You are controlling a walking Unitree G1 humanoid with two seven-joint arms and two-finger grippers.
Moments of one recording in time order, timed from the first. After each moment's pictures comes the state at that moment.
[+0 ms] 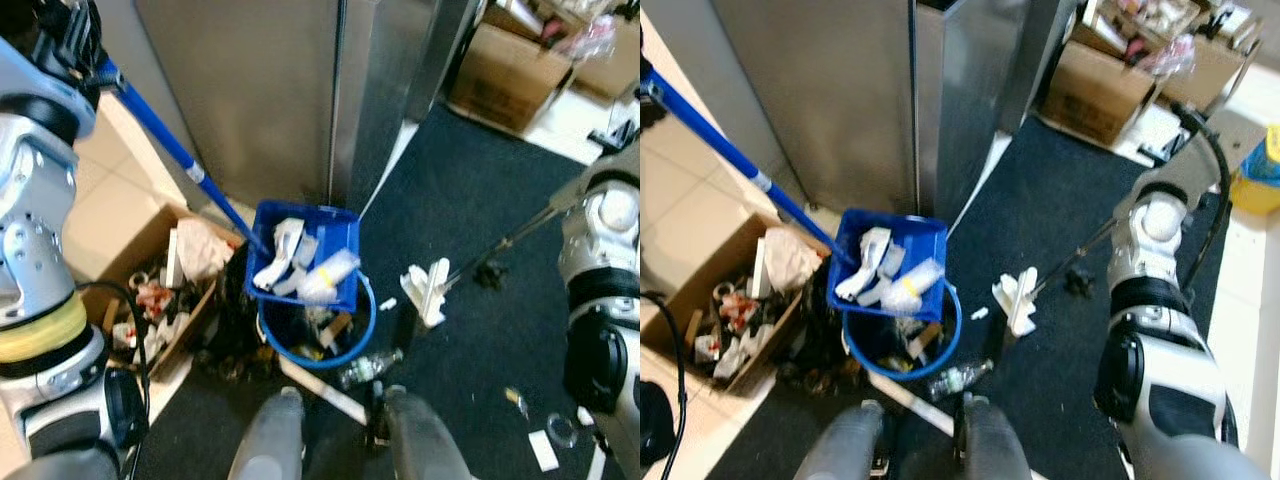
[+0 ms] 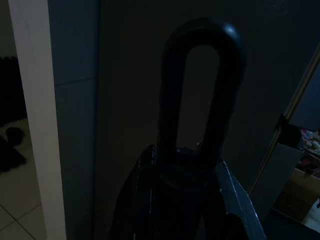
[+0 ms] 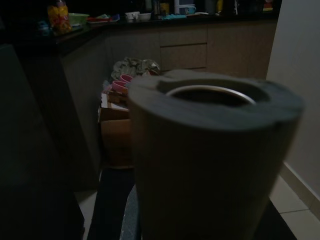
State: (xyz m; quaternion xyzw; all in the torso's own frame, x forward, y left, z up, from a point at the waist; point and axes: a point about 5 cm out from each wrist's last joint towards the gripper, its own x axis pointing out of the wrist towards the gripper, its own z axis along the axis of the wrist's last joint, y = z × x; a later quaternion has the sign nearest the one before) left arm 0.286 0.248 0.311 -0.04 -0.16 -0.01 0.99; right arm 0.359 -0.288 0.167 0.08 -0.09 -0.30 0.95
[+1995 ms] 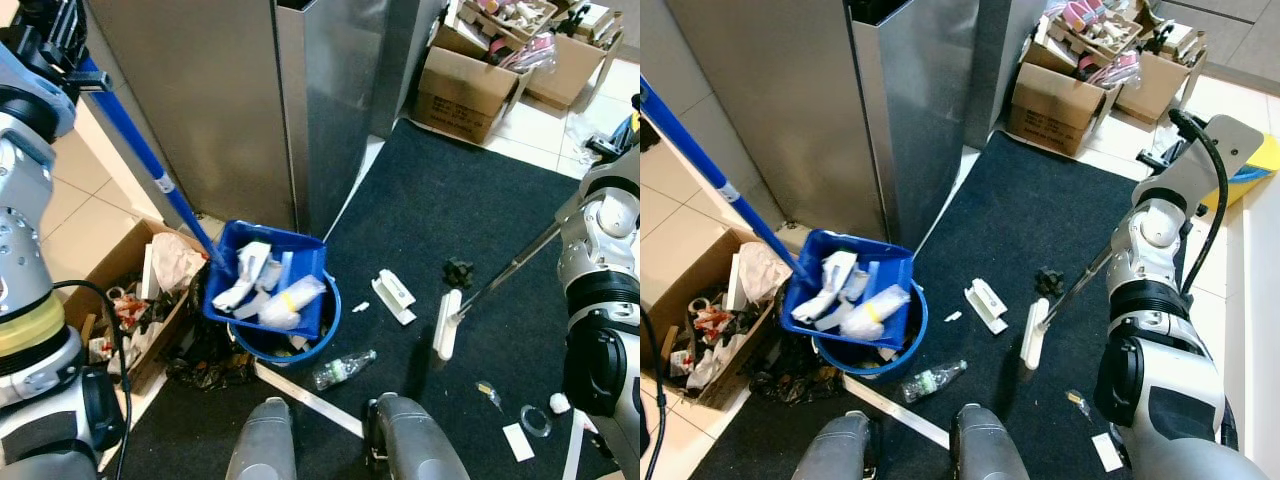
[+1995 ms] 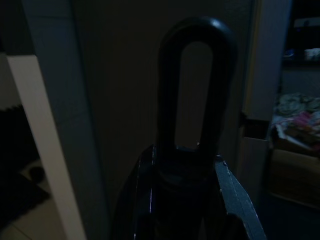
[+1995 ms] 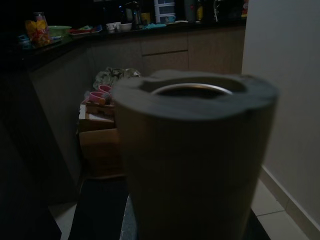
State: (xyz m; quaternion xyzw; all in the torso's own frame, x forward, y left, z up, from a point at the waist) left arm 0.284 0.270 0.324 0.07 -0.16 0.01 0.98; right arm 0.357 -0.287 0.161 0.08 -0.08 -0.30 0.95
